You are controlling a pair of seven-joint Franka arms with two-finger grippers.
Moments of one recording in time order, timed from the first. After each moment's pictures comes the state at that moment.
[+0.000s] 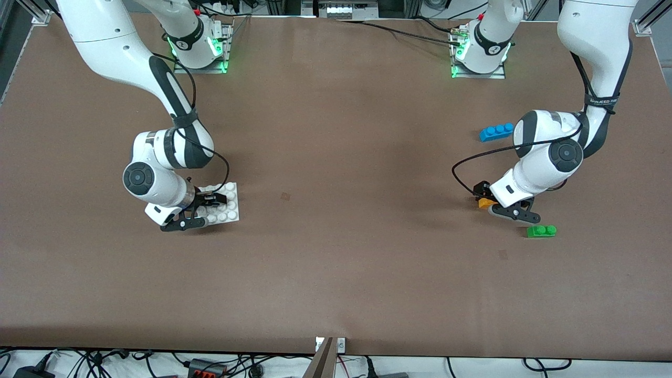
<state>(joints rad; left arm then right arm) -0.03 0.39 -0.06 -2.09 0.00 2.48 0.15 0.24 0.59 -0.05 -1.90 0.10 2.42 -0.03</state>
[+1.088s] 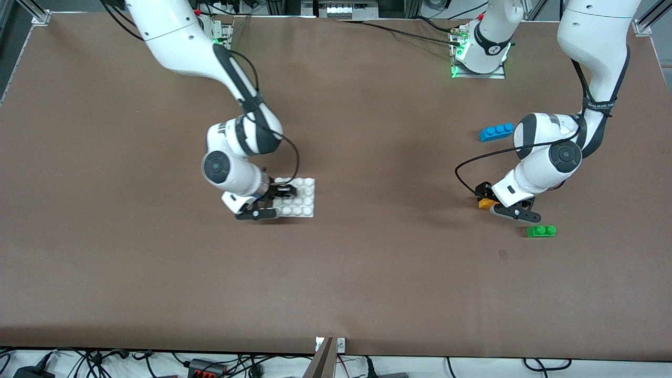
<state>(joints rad) 0.00 0.41 -0.06 -2.13 0.00 2.56 0.17 0.57 0.70 -0.05 -1.73 0.41 2.42 0.22</state>
